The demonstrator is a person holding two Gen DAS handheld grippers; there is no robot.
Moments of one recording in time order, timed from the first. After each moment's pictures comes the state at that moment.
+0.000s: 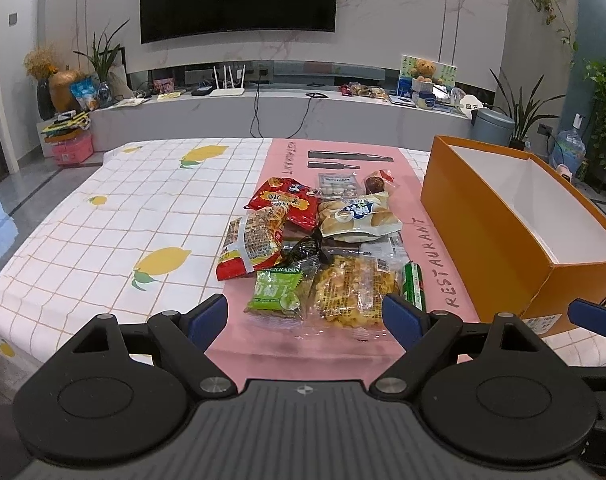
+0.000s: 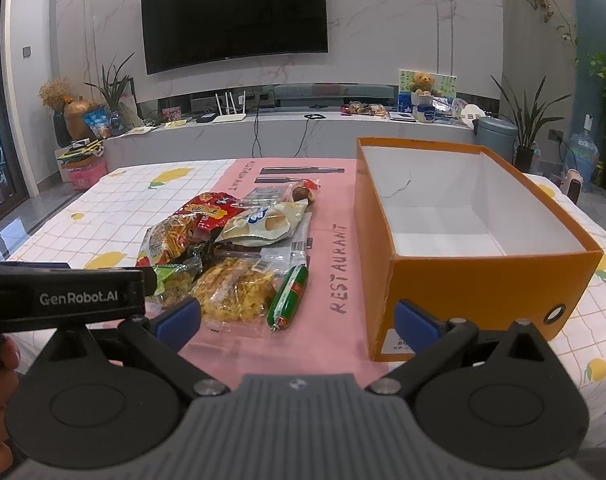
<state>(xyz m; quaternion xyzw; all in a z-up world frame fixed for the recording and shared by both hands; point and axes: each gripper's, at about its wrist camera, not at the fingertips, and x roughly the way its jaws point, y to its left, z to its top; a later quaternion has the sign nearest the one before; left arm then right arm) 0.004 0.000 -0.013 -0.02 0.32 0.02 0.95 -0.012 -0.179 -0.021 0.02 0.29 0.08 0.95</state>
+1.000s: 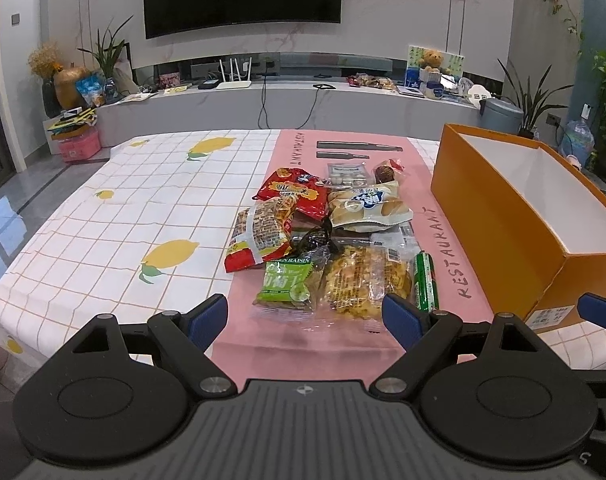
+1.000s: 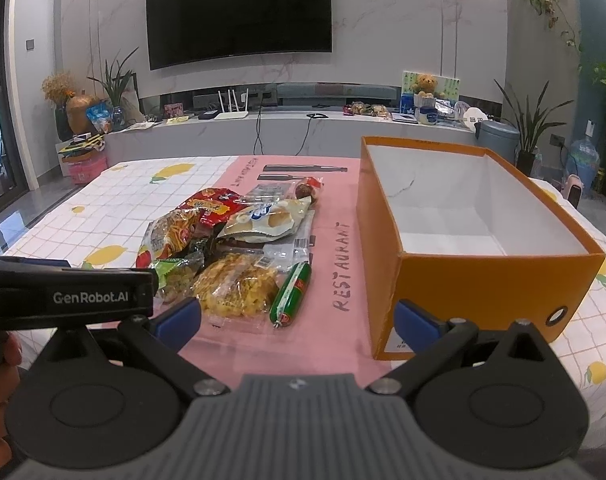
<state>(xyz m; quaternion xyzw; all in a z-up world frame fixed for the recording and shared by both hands) 0.007 0.000 -0.016 -0.01 0.34 0.03 0.94 -0.012 -0.174 -0.025 0.01 0.29 0.08 0.95</state>
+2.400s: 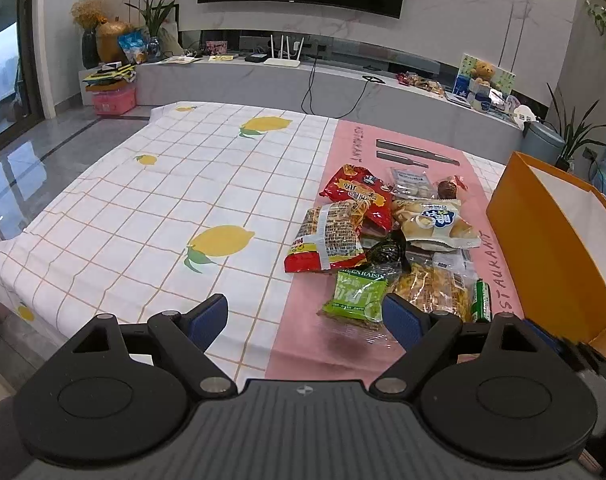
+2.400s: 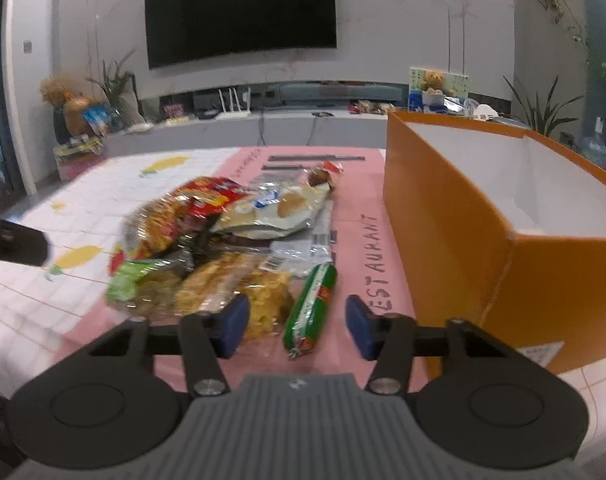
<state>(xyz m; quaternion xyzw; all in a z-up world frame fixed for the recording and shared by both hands) 0.028 0.059 -0.016 -0.08 0.36 0.08 0.93 0.060 -0.141 -0.091 -0.01 0.28 0.07 0.96</state>
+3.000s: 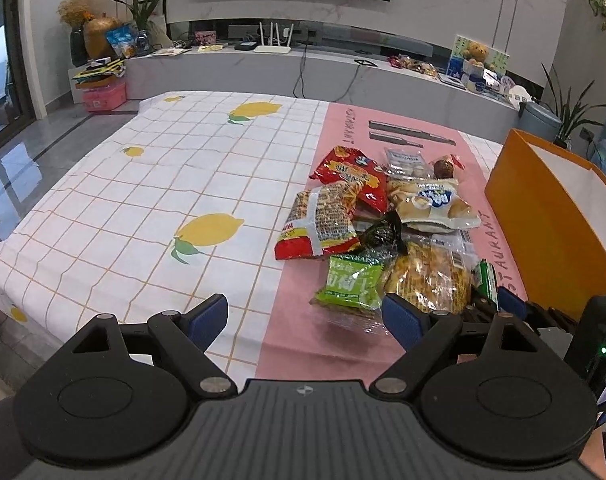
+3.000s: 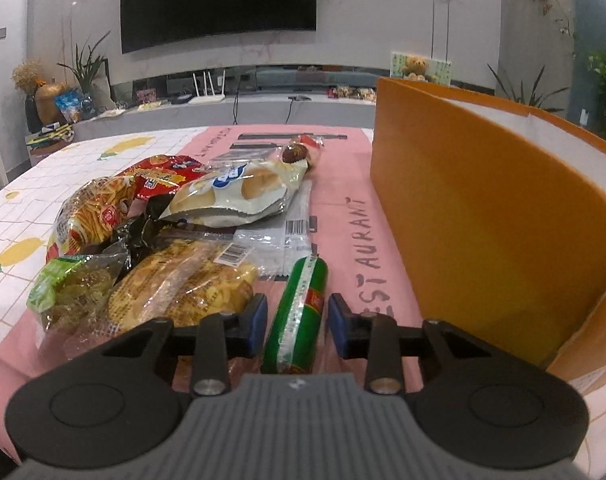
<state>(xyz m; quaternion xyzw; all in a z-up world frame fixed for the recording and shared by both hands) 0.036 0.051 -0.027 -0.07 0.38 0.07 0.92 0.100 -0.138 -0.123 0.01 0.29 0.05 0.95</state>
